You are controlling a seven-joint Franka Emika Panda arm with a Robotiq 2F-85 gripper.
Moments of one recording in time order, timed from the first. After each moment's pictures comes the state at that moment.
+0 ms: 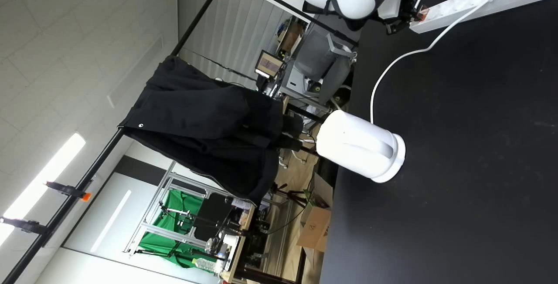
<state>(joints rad) 0.15 1.00 -0.44 -1.78 0.07 2.78 0.40</state>
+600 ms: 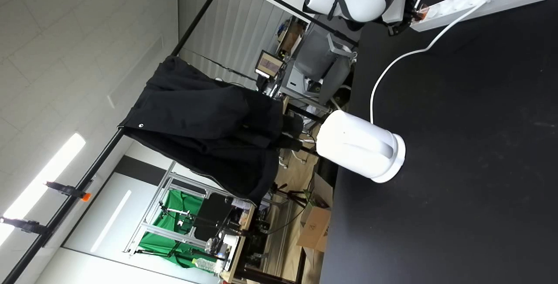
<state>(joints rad) 0.22 1.04 -0.50 -1.78 0.06 2.80 0.46</state>
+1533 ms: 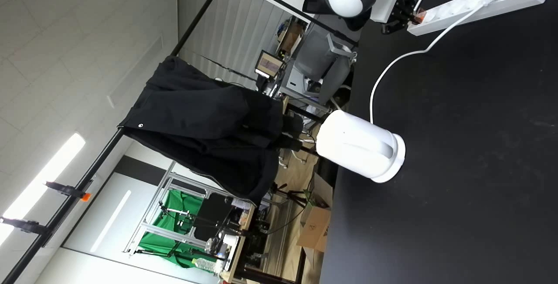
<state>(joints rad) 0.03 0.97 -0.32 -1.78 0.20 2.81 0.46</state>
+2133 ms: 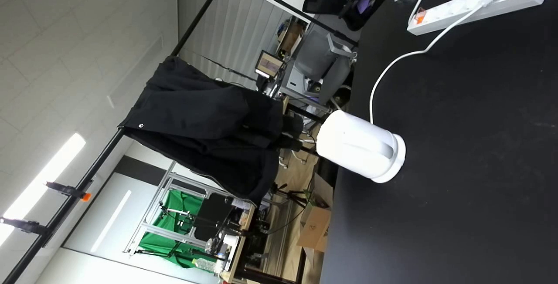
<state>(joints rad) -0.12 0.75 -0.30 -1.85 0.22 2.85 0.35</state>
